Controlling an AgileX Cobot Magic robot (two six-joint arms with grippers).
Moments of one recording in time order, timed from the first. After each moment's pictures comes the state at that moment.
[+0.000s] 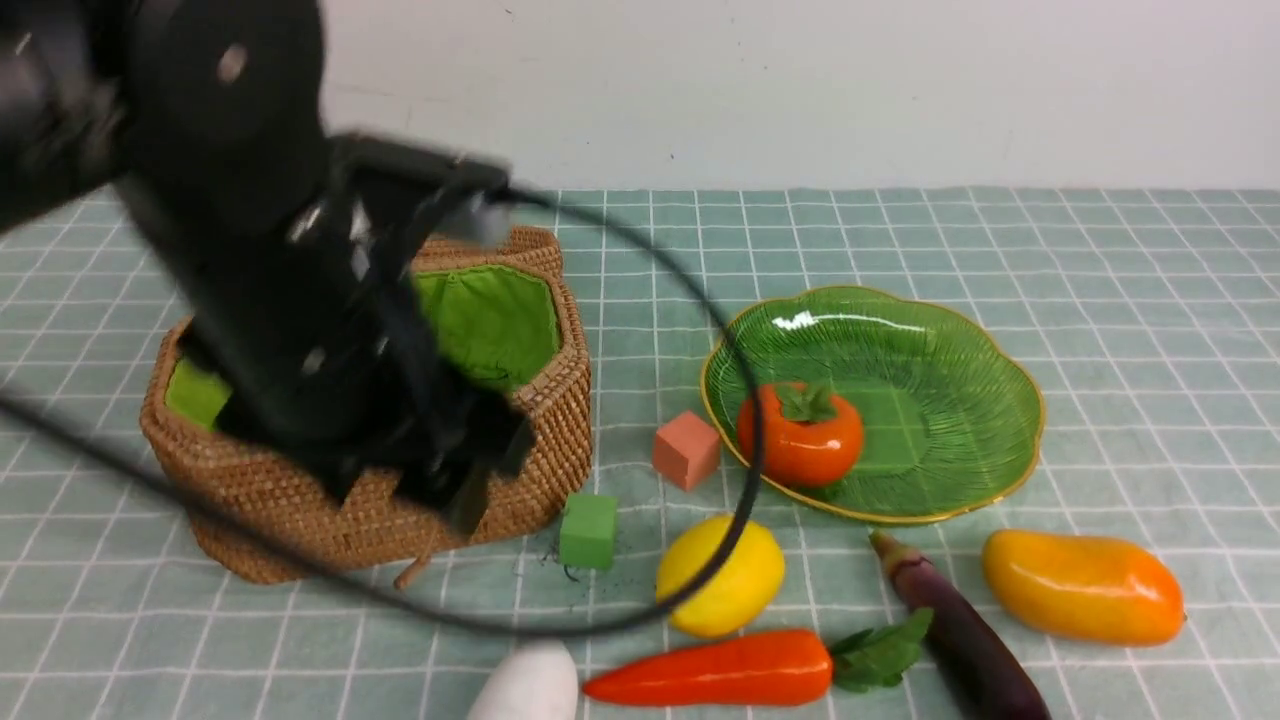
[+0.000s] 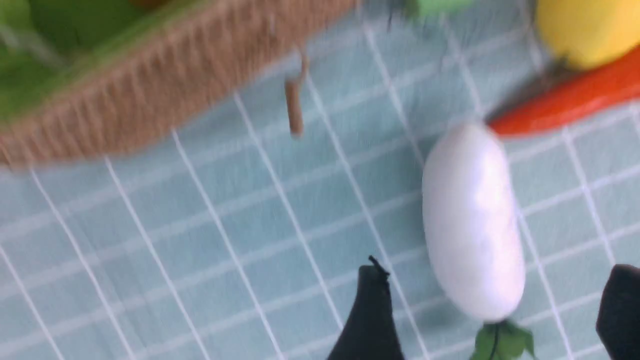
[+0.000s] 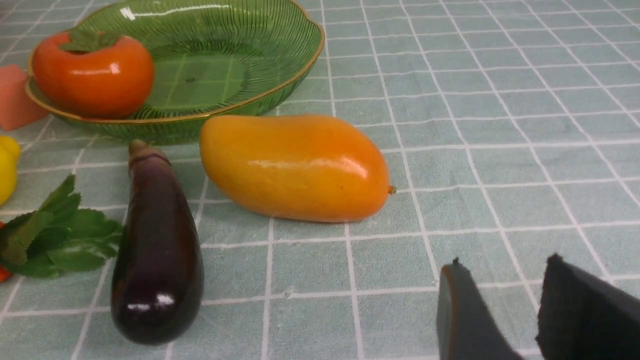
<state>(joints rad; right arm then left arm) -0.04 -0.01 0.02 0.03 0.38 0.00 -0.58 1.43 -1.27 0.03 1.20 -0.26</state>
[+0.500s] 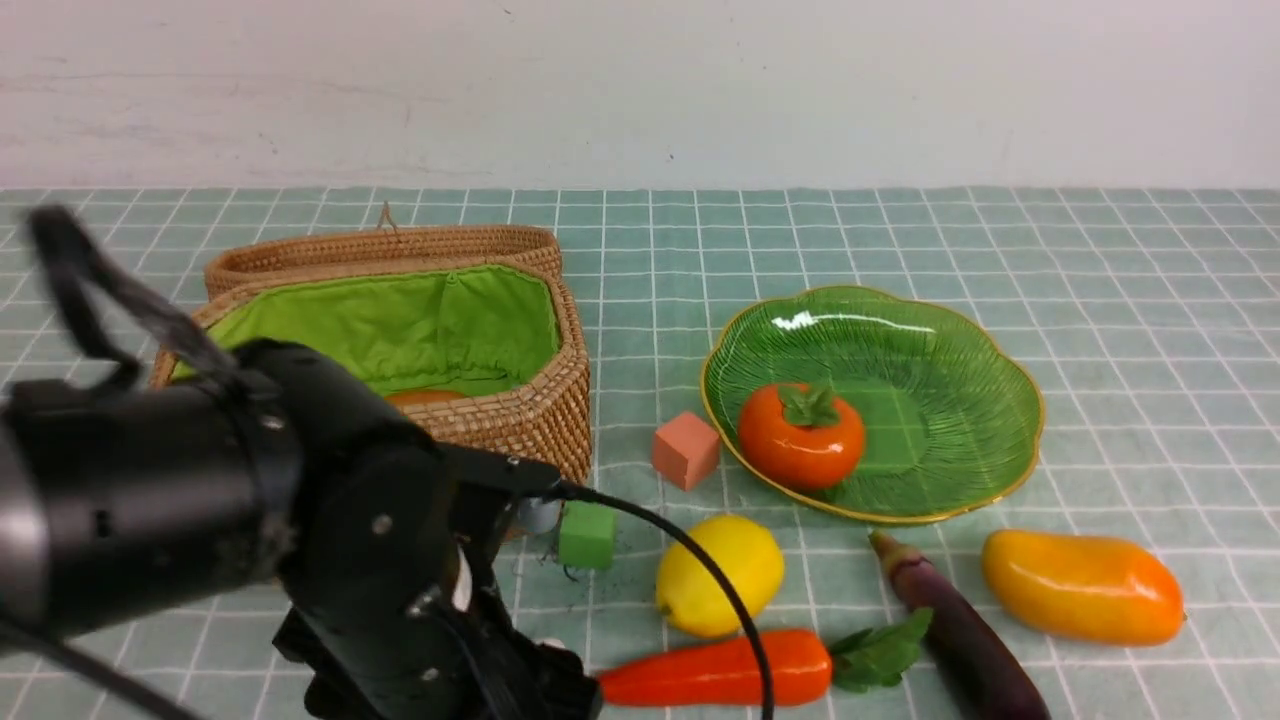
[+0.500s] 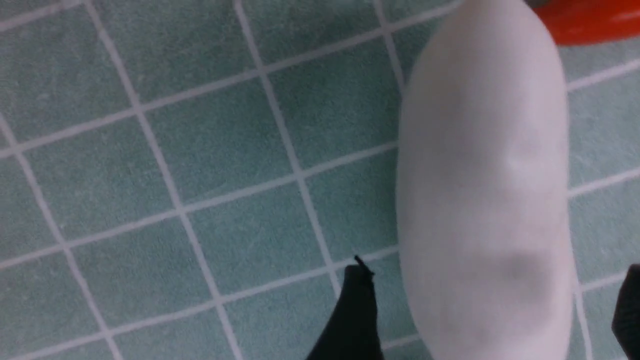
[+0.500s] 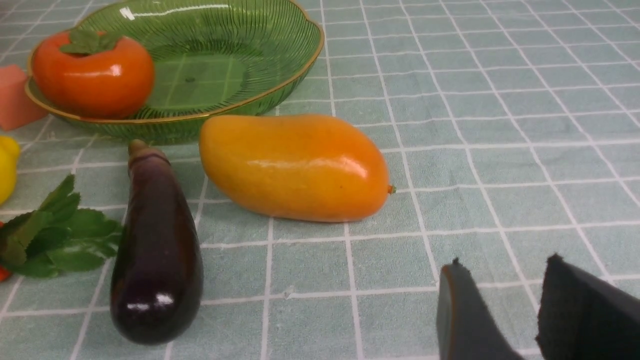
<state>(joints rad) -0.04 -0.01 0.02 0.03 0.38 0.00 -0.70 1.56 -0.95 0.05 0.81 -0.50</state>
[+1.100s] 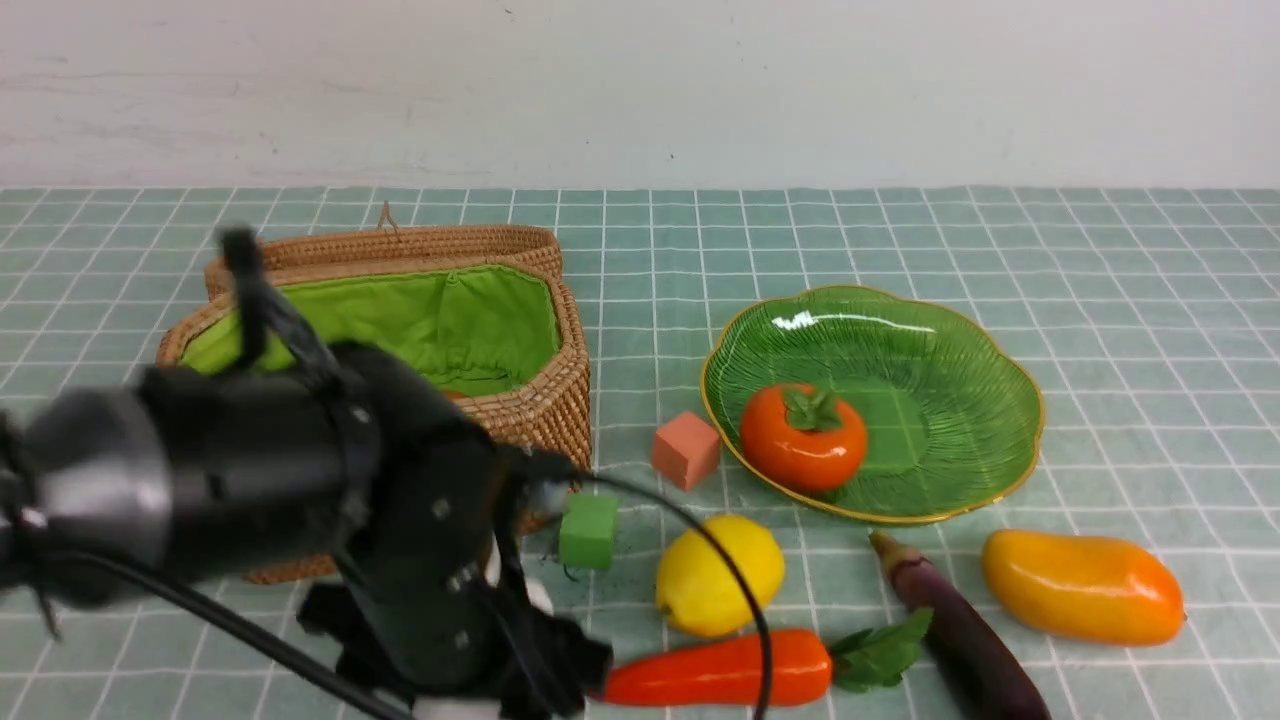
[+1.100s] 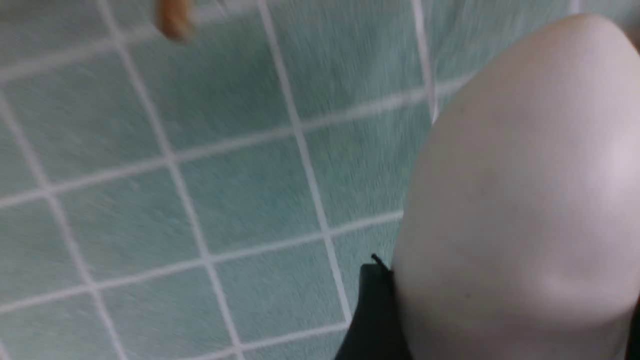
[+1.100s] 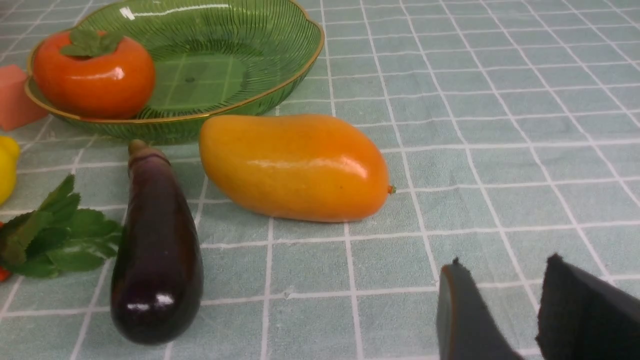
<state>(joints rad) -0.04 -0.01 0.02 0.03 0.38 0.00 -0.67 1.59 -1.03 0.10 0.83 -0.54</state>
